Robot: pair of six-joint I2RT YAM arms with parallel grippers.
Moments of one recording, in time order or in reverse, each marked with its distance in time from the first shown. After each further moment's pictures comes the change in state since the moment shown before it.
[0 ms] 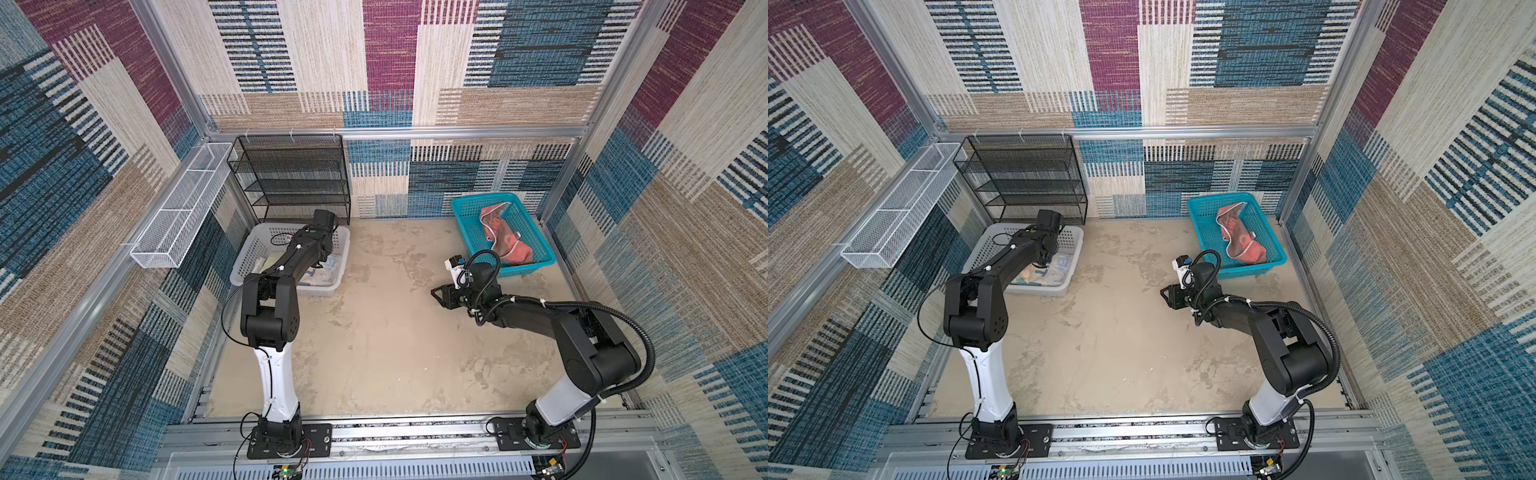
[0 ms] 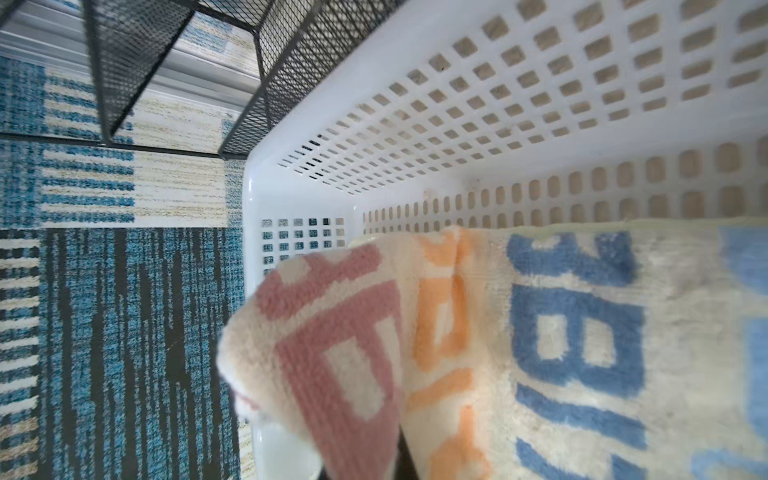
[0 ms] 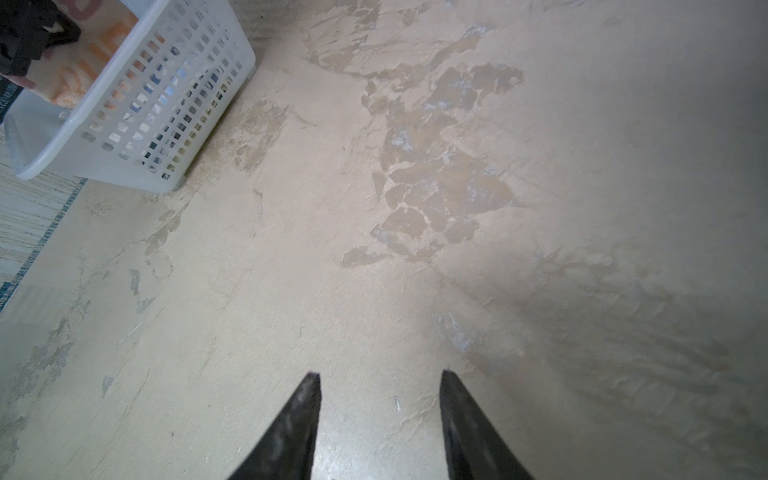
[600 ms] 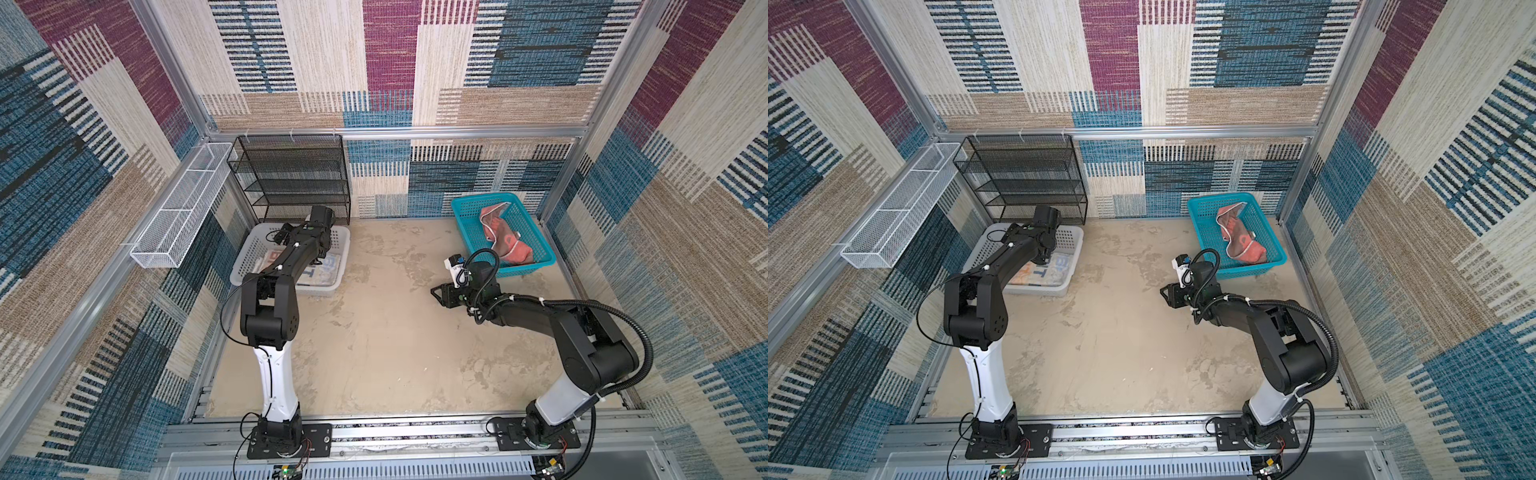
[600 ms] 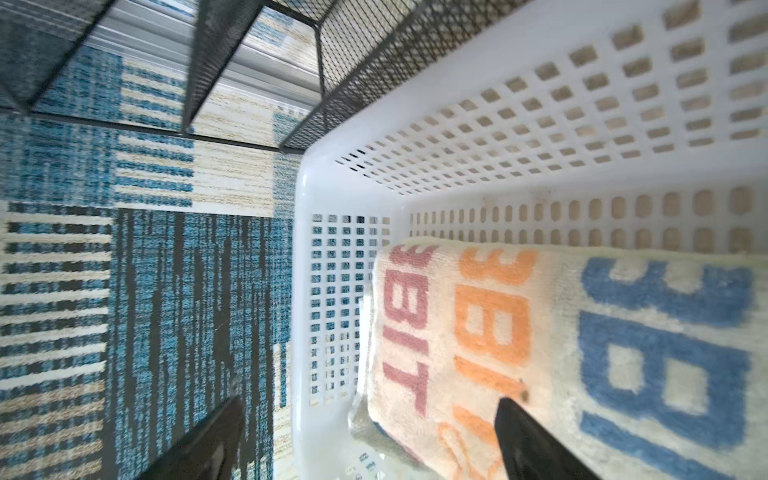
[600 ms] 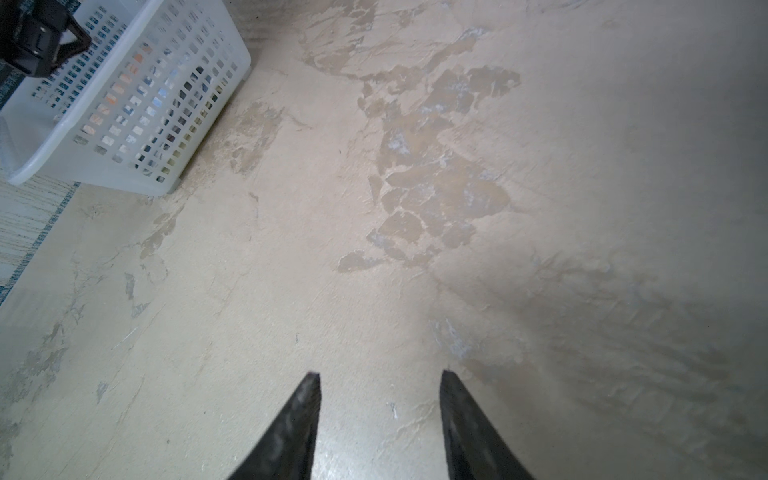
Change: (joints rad) left arm 0.008 -0.029 0.042 0.001 -0.079 -0.017; right arm 0.001 0.013 0.014 -0.005 0.007 0.000
